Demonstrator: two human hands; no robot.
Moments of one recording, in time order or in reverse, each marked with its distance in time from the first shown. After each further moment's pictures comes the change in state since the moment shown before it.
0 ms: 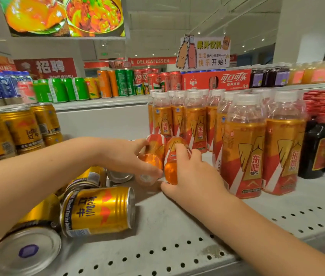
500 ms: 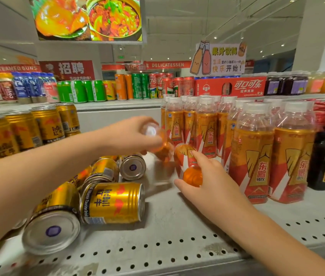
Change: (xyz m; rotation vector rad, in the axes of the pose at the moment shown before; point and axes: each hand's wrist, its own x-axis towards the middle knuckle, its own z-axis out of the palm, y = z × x) left_hand -0.020 -0.001 -0.015 -0.200 0.474 0.082; right_hand -0.024 0.018 -0.011 0.397 0.001 -0.025
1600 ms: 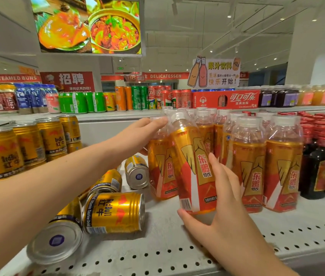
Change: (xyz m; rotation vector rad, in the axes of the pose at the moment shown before) left_hand 0.006 0.013 0.006 -0.494 0.091 -0.023; right_hand -0.050 -0.010 -0.010 0.132 0.127 -0.125
